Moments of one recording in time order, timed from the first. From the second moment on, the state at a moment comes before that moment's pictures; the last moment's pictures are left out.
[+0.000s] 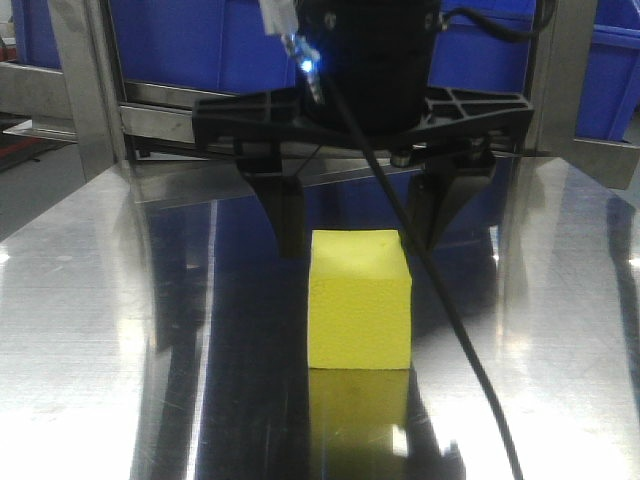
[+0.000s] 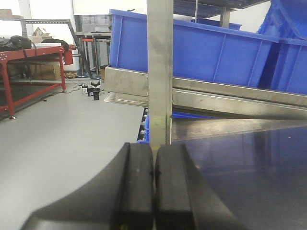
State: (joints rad) left arm 0.01 -0.01 0.00 0.00 0.00 -0.06; right arm 0.85 1.74 -1.35 -0.18 0.99 0.94
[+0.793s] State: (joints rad) left arm 0.01 -0.01 0.00 0.00 0.00 -0.06; right arm 0.85 1.82 -1.35 -0.17 0.97 0.94
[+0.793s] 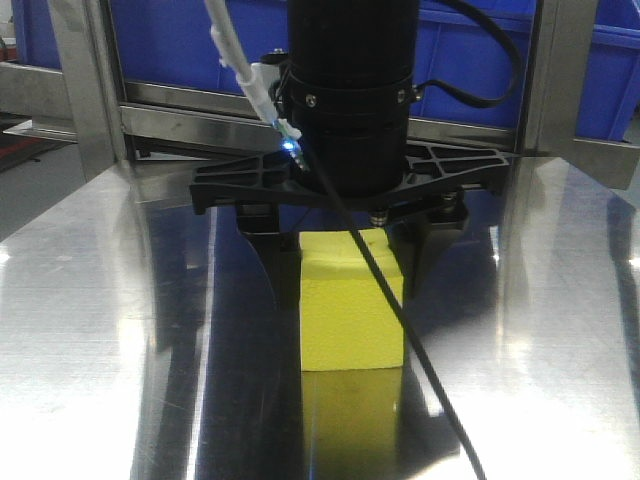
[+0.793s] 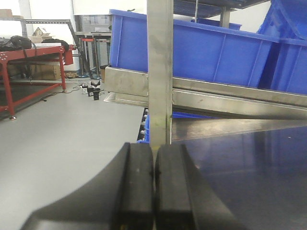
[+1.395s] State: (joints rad) left arm 0.01 -0.01 0.00 0.00 0.00 -0.06; right arm 0.80 1.71 -1.29 -0.14 0.92 0.77
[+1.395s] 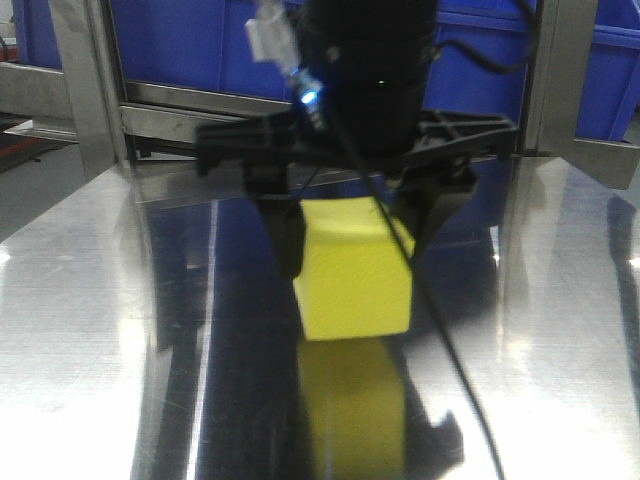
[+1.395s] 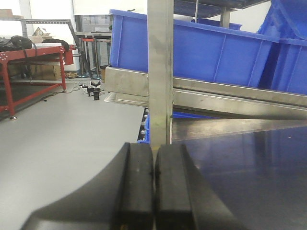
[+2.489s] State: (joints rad) left arm 0.01 -0.01 0.00 0.00 0.00 -0.06; right arm 0.12 0.84 -0.47 -0.02 0.21 0.20
